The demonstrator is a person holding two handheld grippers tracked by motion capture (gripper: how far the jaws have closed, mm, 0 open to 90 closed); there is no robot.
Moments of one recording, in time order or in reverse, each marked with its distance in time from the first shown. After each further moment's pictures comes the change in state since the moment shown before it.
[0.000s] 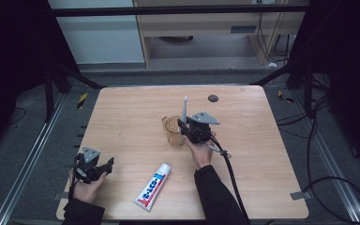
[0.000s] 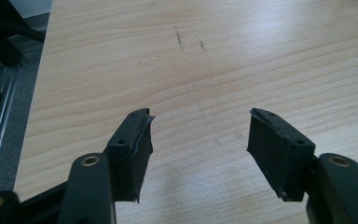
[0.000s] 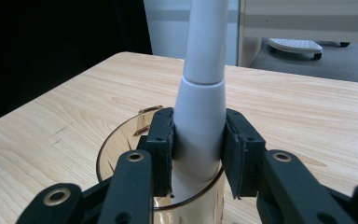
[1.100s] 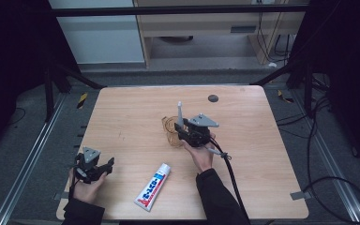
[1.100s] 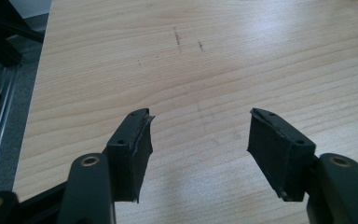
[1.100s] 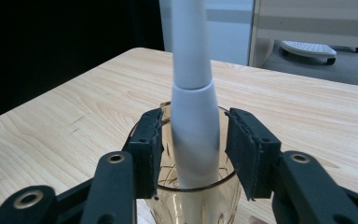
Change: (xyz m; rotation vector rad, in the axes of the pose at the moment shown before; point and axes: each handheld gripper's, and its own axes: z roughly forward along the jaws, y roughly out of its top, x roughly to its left) left arm -0.001 0.000 0.000 -0.001 -0.003 0.000; right arm 0.009 -0.001 -0.010 0.008 0.048 -0.035
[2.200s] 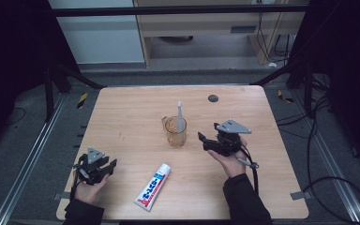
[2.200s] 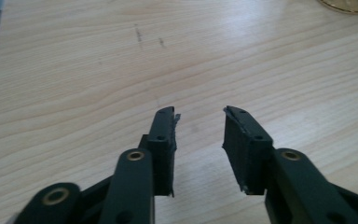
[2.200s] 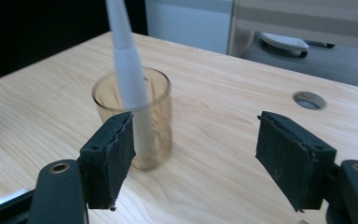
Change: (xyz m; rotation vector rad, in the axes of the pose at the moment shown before) left arm -0.015 0.004 -0.007 0.038 -0.123 0.037; right arm -0.044 0.000 -0.091 0.065 -0.062 -0.053
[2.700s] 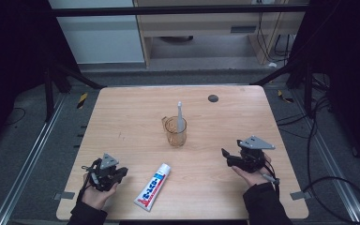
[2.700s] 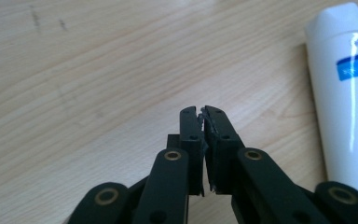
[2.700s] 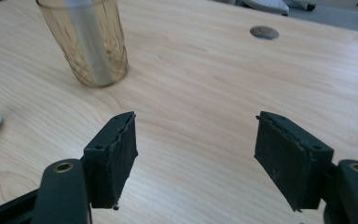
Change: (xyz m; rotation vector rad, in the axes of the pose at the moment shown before) left arm -0.036 0.001 -0.003 0.093 -0.171 0.096; right arm -0.035 -0.051 -0.043 0.123 -0.063 0.000
